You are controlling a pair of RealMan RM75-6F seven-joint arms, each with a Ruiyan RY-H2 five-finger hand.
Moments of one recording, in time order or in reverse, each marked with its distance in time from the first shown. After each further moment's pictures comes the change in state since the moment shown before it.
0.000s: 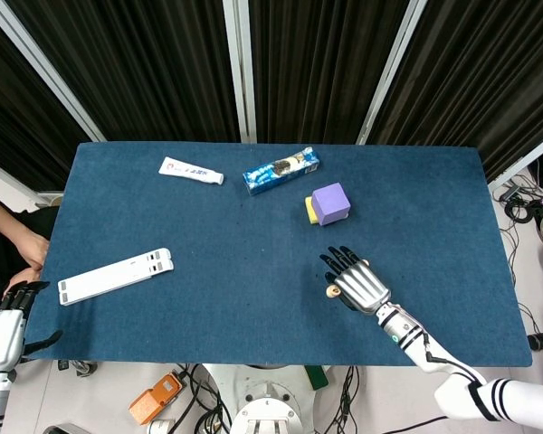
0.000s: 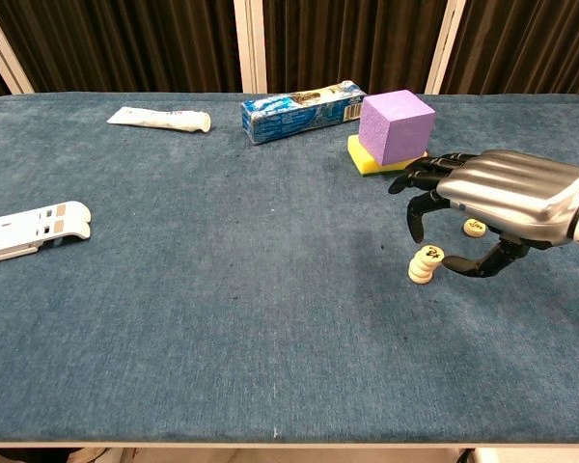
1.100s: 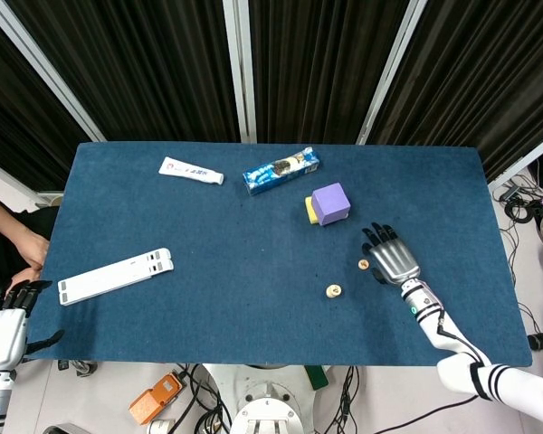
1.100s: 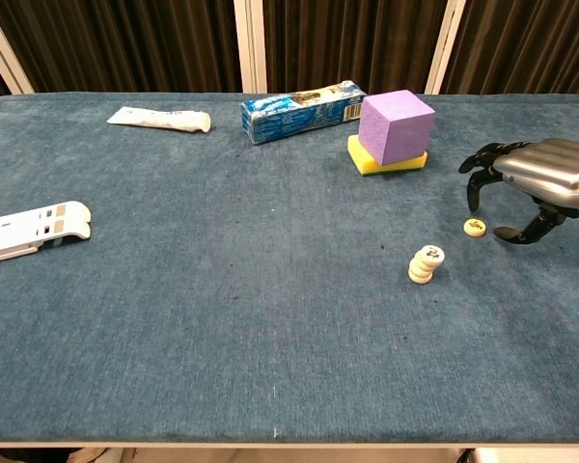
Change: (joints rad) left arm -0.005 0.011 0.000 -0.031 0.001 -0.002 0.028; right arm -0.010 -0.071 0.072 0.280 0.169 -0.073 0.095
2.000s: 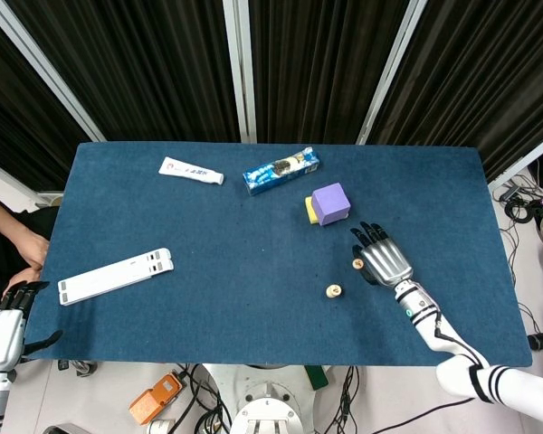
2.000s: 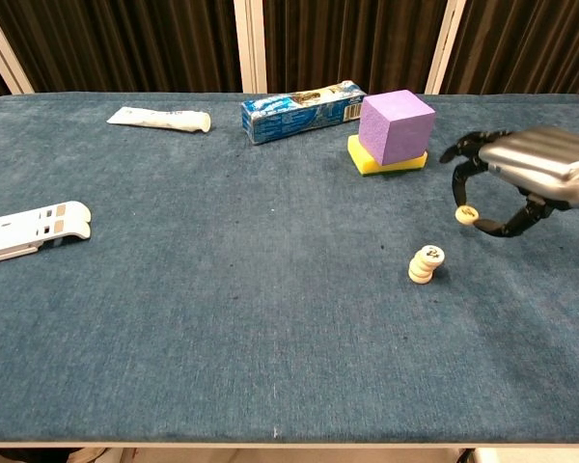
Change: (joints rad) left arm 0.003 -0.003 0.000 0.016 -0.002 0.002 -0.015; right arm 0.002 0.038 -0.003 -0.094 -0.074 0.062 0.023
